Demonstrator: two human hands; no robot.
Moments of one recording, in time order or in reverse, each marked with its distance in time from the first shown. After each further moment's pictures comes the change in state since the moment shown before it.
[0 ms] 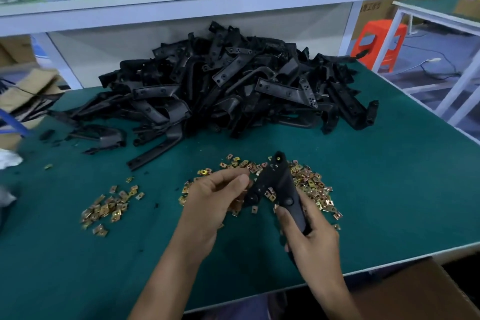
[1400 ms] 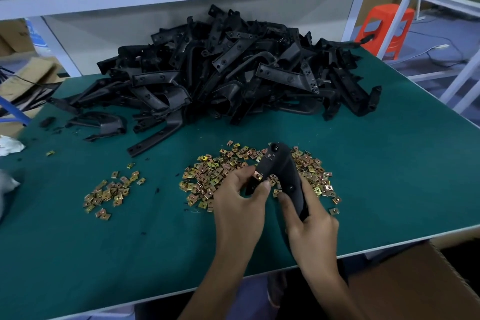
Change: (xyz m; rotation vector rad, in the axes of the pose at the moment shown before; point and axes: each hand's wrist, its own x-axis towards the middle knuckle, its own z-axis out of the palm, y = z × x) left_hand -0.016 -0.051 0.039 0.288 0.297 0.224; right_hand -0.006 -0.001 0.008 -0.268 0.114 -0.070
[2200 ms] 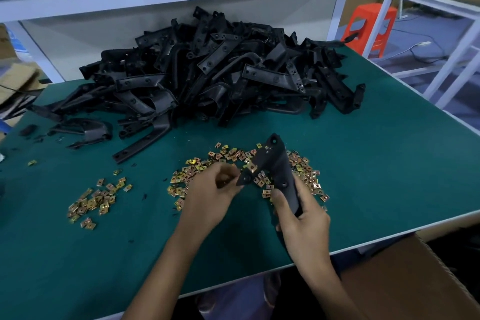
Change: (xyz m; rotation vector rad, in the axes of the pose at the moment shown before) left_hand 0.043 0.002 -0.029 0.352 -0.272 0.063; right_hand 0.004 0.005 -0.005 0.241 -0.023 0.077
